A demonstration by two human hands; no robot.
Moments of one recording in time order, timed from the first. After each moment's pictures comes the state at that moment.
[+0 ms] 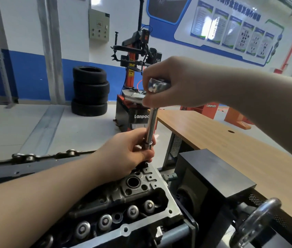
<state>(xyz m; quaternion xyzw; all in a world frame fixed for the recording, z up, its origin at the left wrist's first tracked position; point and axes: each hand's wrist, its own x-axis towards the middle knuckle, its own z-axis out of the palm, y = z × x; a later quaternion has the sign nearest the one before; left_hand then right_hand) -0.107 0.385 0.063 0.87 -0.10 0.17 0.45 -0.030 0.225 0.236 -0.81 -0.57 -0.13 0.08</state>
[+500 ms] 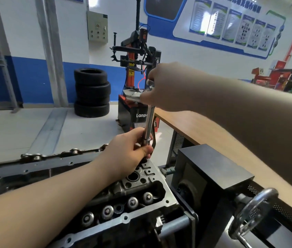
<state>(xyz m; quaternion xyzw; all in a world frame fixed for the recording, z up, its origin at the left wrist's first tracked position) -0.100 0.371 0.052 0.88 -0.05 0.23 0.41 -0.029 0.240 0.216 -0.89 -0.38 -0.24 0.05</state>
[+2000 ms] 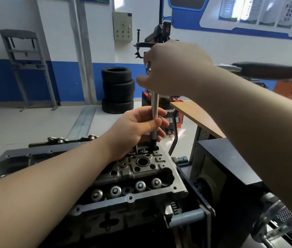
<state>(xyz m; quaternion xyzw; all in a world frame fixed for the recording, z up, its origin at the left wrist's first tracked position) -0.100 0.376 0.065 0.76 -0.06 0.16 0.63 -0.015 0.256 0.204 -0.81 -0.44 -0.39 0.05</state>
